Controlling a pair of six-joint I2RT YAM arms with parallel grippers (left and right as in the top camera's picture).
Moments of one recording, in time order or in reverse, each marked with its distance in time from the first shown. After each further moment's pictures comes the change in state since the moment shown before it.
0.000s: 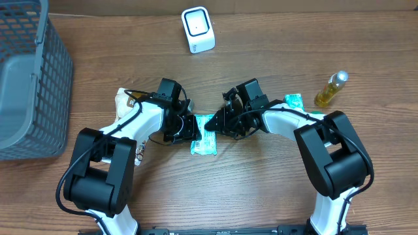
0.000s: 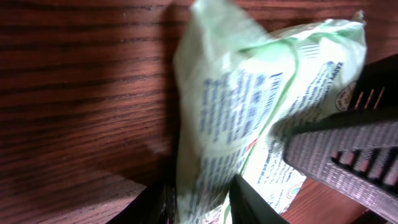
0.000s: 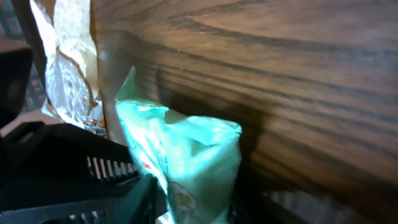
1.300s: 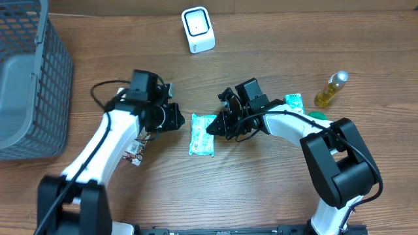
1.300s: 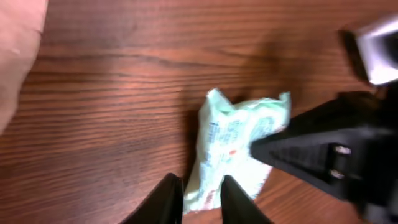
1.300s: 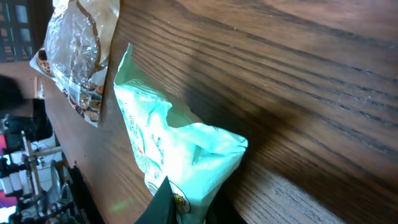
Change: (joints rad) left arm 0.108 -0.301 -0.018 -0.035 -0.074 0.047; right arm 0.019 -0.079 -0.004 -0.085 0.023 -0.237
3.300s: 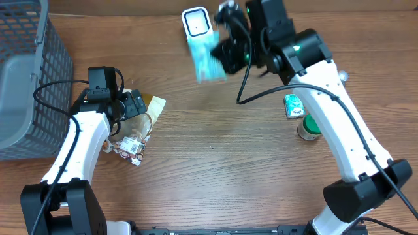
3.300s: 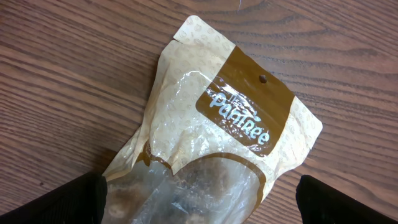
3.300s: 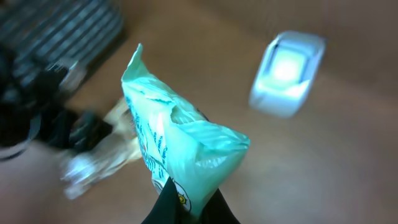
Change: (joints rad) left arm 0.254 0.000 -0.001 0.084 -0.451 -0.045; right arm -0.006 -0.113 0.927 -0.650 0.418 -0.467
